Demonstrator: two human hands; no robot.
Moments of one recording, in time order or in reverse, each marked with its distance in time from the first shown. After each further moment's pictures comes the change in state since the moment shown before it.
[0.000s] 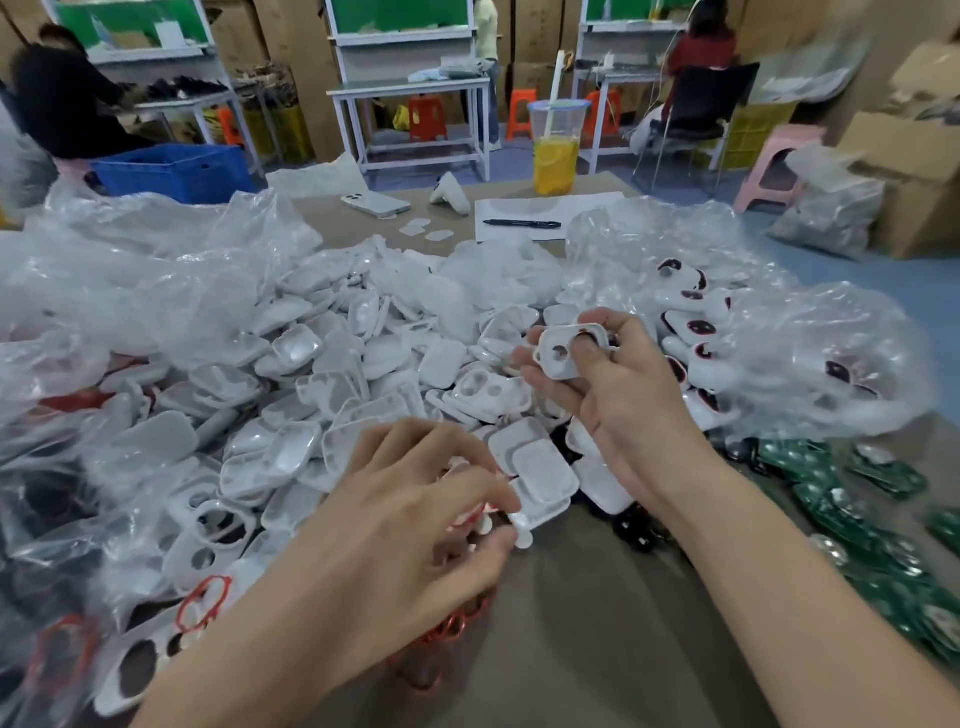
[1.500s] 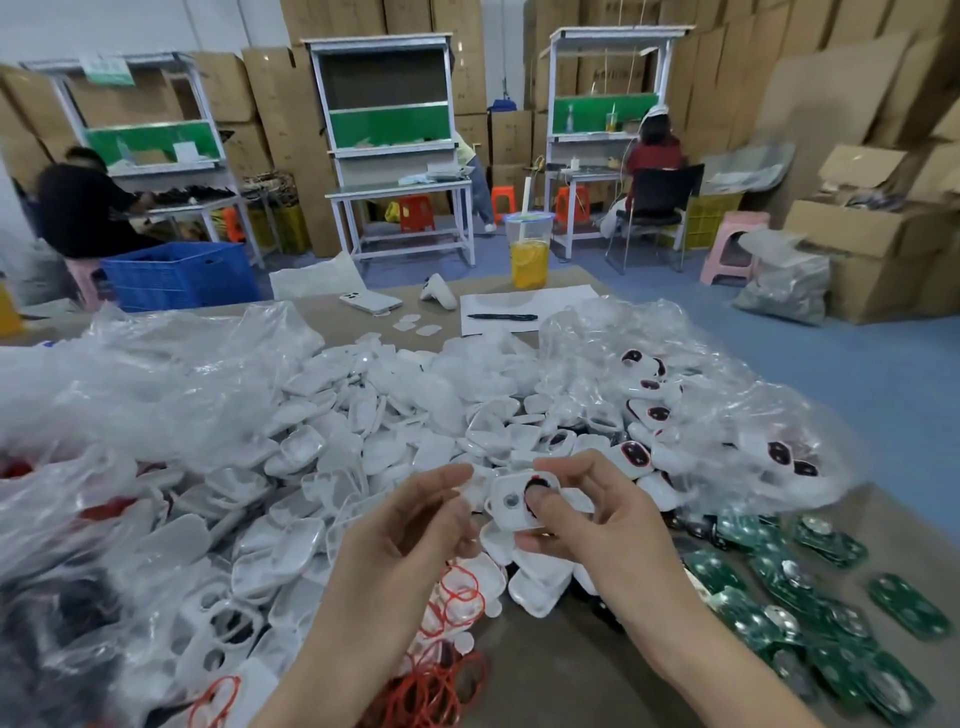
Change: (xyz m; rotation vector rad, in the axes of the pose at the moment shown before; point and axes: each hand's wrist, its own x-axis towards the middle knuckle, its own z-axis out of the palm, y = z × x) left_hand 0.026 0.009 0.004 -1.124 0.367 -0.451; right_hand -0.052 -0.003 -0.010 -0.276 -0.082 -0.117
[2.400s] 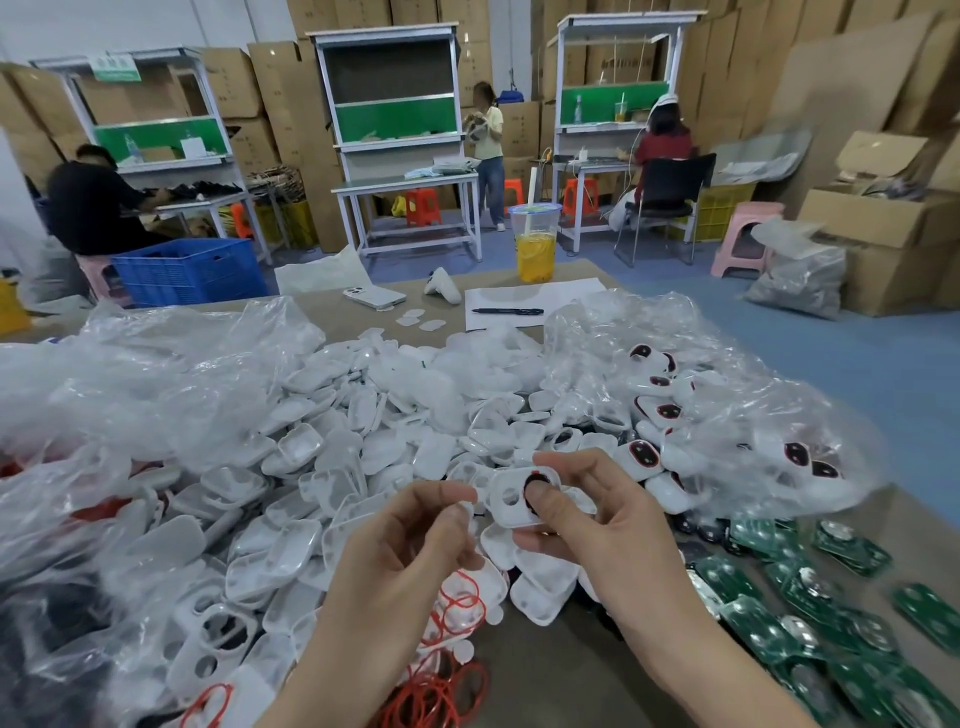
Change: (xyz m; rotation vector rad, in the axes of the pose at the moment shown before) left_hand 0.004 -0.015 0.000 0.023 -0.029 0.012; right_hand 0.006 0.008 0.000 0.050 0.000 -0.011
